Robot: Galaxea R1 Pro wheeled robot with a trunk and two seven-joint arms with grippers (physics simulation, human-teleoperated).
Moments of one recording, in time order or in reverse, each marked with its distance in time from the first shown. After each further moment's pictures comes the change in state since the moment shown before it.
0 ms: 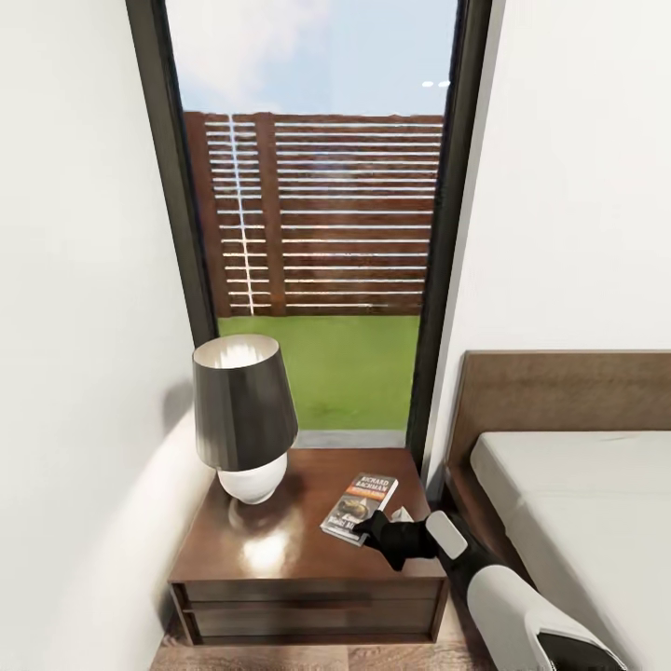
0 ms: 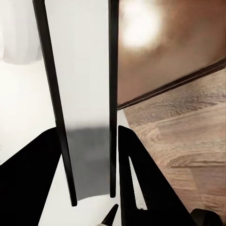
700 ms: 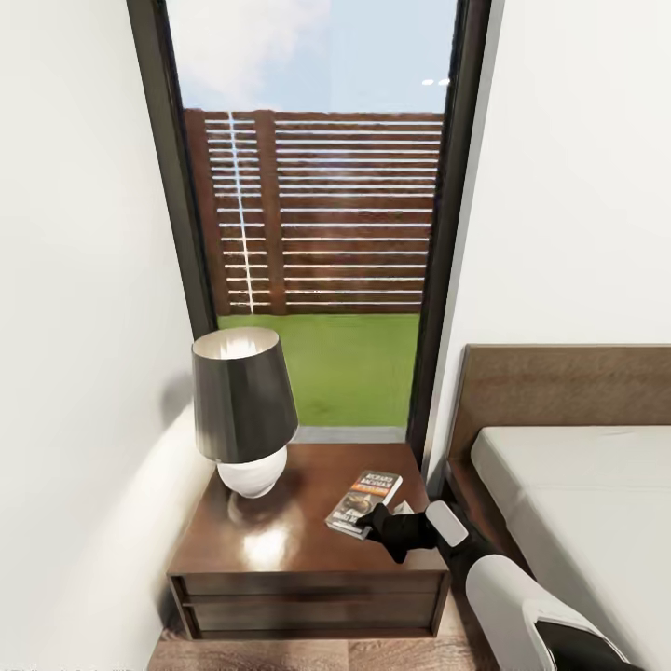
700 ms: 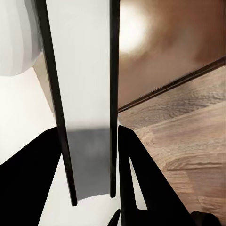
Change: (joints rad) left arm 0.000 0.000 0.000 0.000 0.000 0.000 -0.001; right arm -0.029 0.000 -0.001 0.001 -0.073 0.000 -0.107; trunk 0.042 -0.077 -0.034
